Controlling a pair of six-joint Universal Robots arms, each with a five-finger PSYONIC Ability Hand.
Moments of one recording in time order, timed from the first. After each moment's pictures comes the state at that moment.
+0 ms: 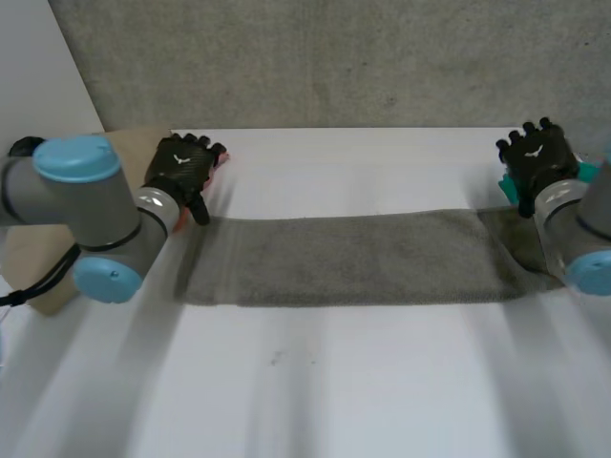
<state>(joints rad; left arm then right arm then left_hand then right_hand) 4.38 -2.29 -1.14 3.34 -1.48 3.54 1.68 -0.87 1.17 -0.22 1.44 2.40 0.19 0.21 0.21 0.20 0.05 0.23 0.21 0.21 0.21 0.04</state>
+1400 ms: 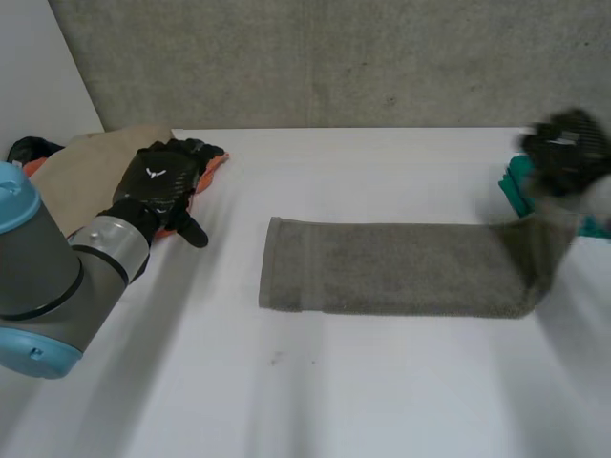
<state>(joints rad) 4.39 -1.86 -1.66 3.48 -1.39 3.32 1.59 -1.08 1.38 -0.31 1.10 2.38 0.19 0.21 0.21 0.20 0.05 0.86 1.19 1.19 1.20 1.02</state>
